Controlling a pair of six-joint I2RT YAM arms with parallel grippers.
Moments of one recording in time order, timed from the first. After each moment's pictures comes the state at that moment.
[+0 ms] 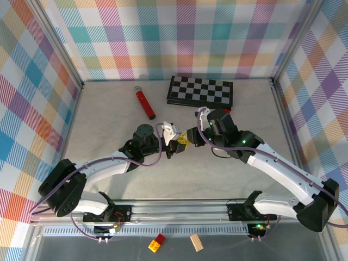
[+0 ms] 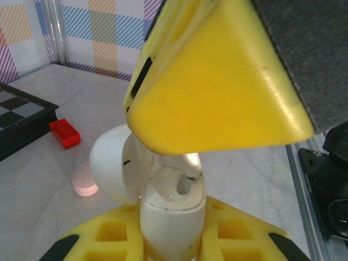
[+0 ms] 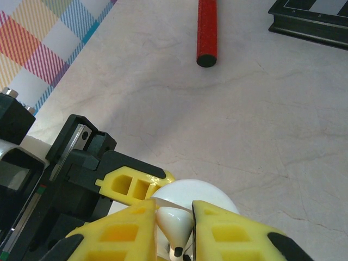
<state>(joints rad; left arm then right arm) -0.73 1.36 0.66 0.51 0.56 0.02 0.78 1.14 1.07 -0.52 -0.08 0.41</state>
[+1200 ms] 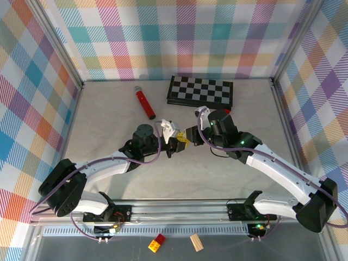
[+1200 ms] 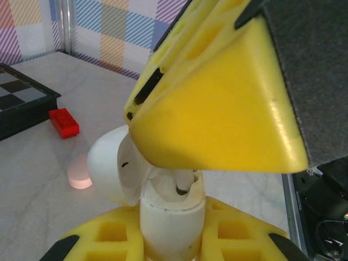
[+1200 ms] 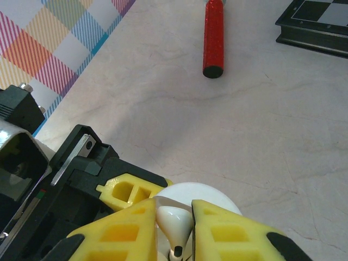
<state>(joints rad) -0.73 1.36 0.66 0.53 0.53 -0.11 0.77 1.15 1.01 -0.41 -0.12 0.41</state>
